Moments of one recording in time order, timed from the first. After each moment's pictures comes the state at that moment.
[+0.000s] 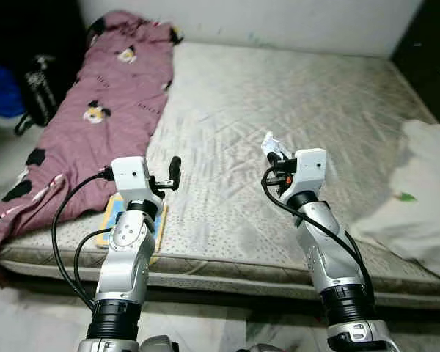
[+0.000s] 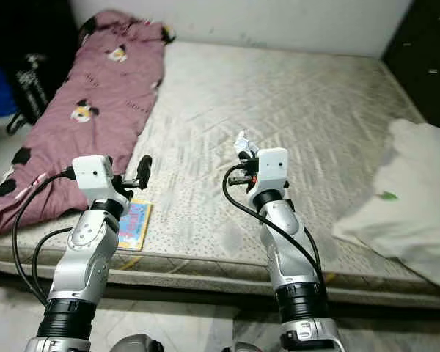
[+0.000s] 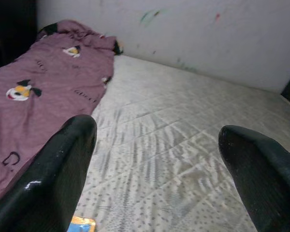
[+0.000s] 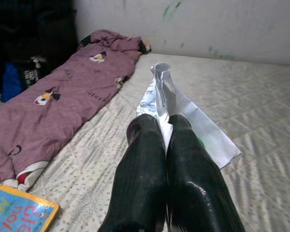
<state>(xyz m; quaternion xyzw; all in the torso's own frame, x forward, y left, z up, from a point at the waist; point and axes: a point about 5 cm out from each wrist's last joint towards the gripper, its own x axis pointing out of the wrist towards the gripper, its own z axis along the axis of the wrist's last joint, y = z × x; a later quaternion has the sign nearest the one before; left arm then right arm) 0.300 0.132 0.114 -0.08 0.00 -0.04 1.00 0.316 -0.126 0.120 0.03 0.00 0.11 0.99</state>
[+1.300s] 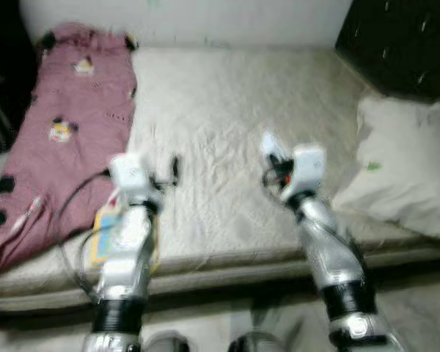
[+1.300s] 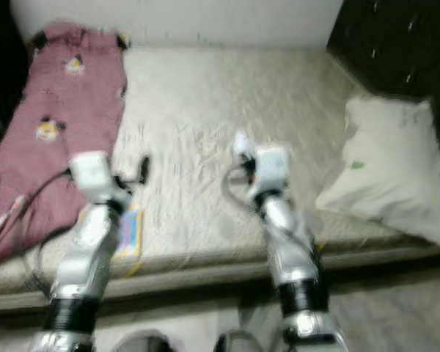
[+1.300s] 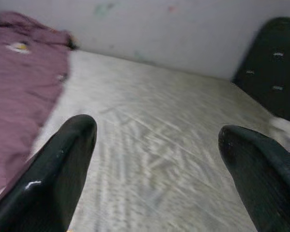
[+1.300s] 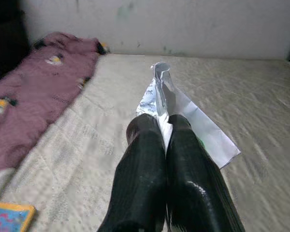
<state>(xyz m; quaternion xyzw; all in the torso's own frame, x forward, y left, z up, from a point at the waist) 0.302 0.124 0.113 -0.10 0.01 -0.04 0.99 0.318 -0.132 0.111 0.02 0.01 0.11 0.99</state>
